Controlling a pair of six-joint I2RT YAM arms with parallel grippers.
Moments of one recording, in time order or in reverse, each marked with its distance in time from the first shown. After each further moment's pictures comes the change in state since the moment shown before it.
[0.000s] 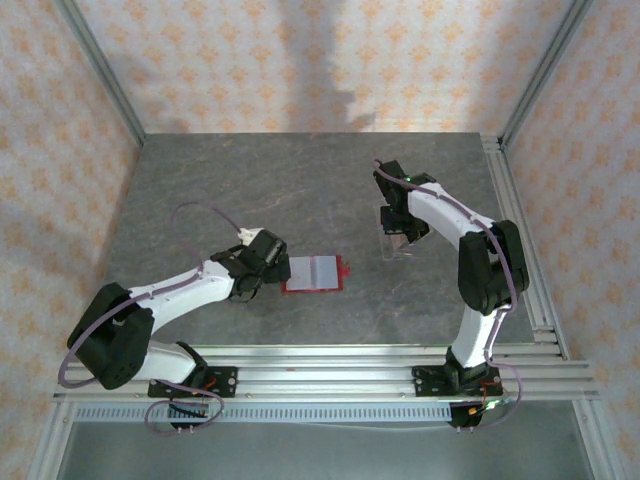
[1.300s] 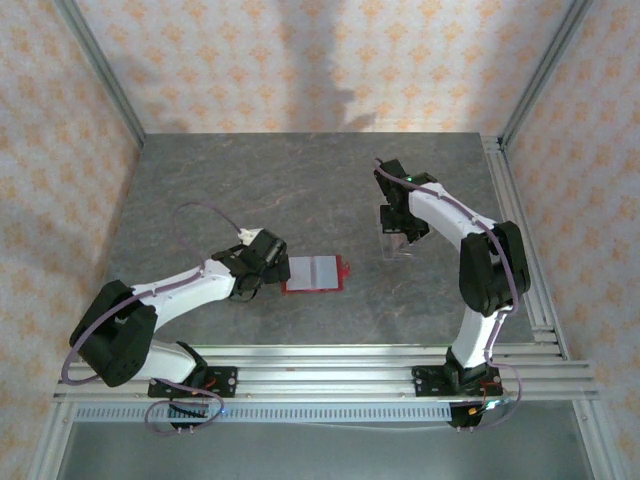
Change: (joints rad) left arm 0.006 0.017 0.000 0.003 0.003 0.000; right arm 0.000 -0.011 0.000 0.006 -0.014 0.000
